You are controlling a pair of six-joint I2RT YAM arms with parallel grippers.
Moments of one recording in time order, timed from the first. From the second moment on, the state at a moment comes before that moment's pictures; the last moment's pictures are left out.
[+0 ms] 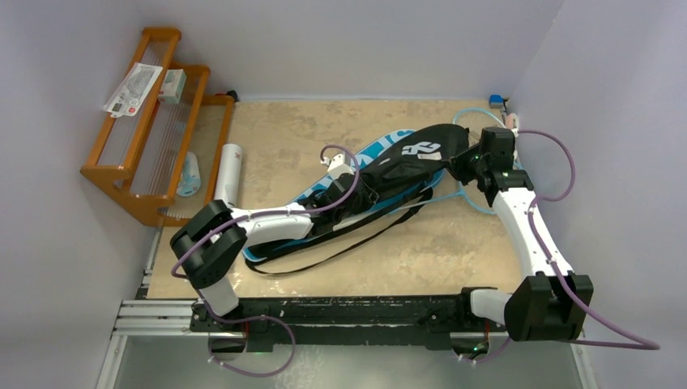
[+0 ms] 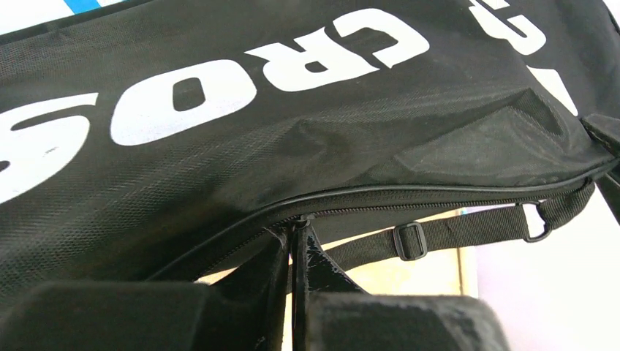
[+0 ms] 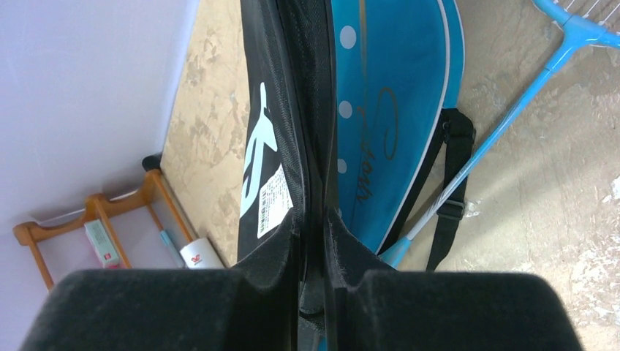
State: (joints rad) left arm -0.91 1.70 0.96 0.26 -0.30 -1.08; right arm 0.01 1.22 1.04 -0.51 -0.07 1.08
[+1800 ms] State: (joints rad) left arm -0.73 1.17 0.84 -0.59 -0.22 -0.75; right arm -0.25 1.80 1.64 -0.54 -0.07 0.93
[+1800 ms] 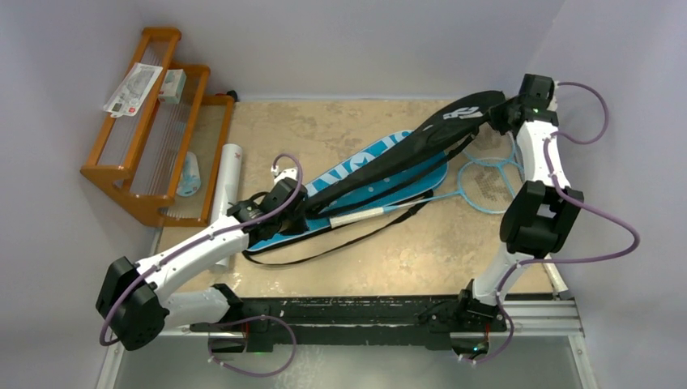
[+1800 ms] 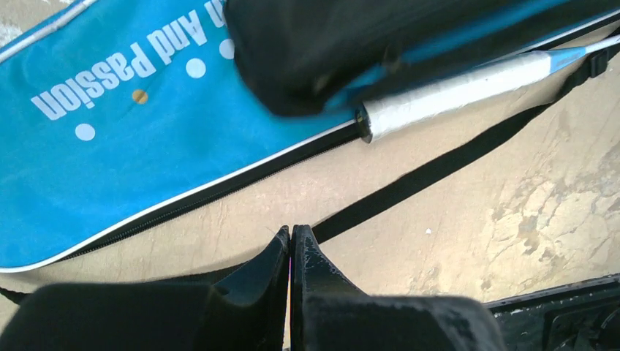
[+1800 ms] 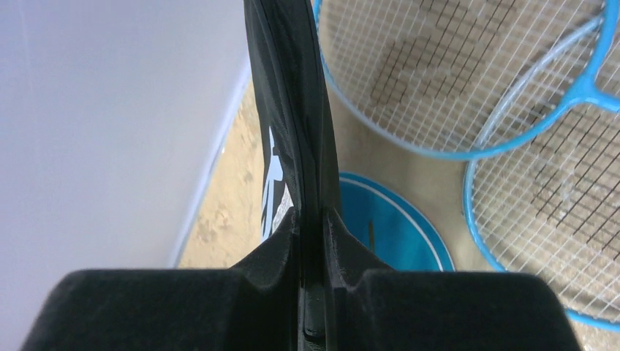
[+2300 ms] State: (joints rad) left arm -0.70 1.19 0.77 -0.49 -0.15 -0.72; right arm -0.28 1.77 1.59 -0.46 -0.10 0.92
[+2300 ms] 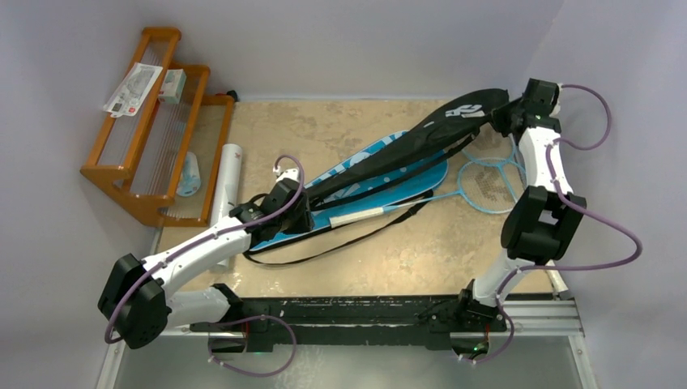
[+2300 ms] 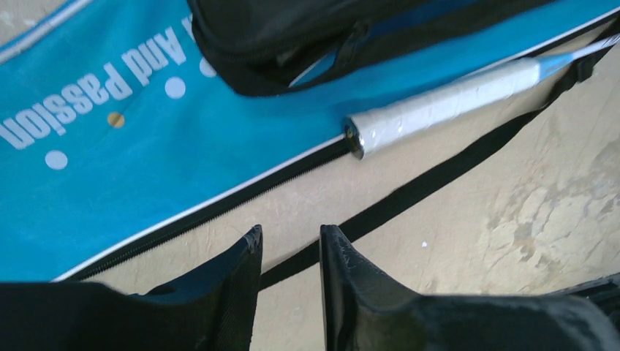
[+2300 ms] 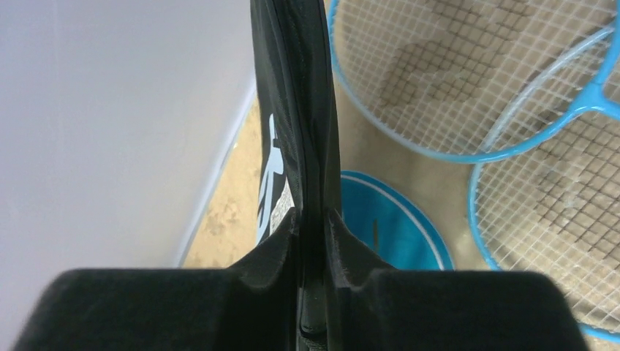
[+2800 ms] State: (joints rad) left arm -0.58 1.29 0.83 -0.34 -0.11 -0.67; right arm -0.20 1.59 1.47 -0.44 -0.16 0.86
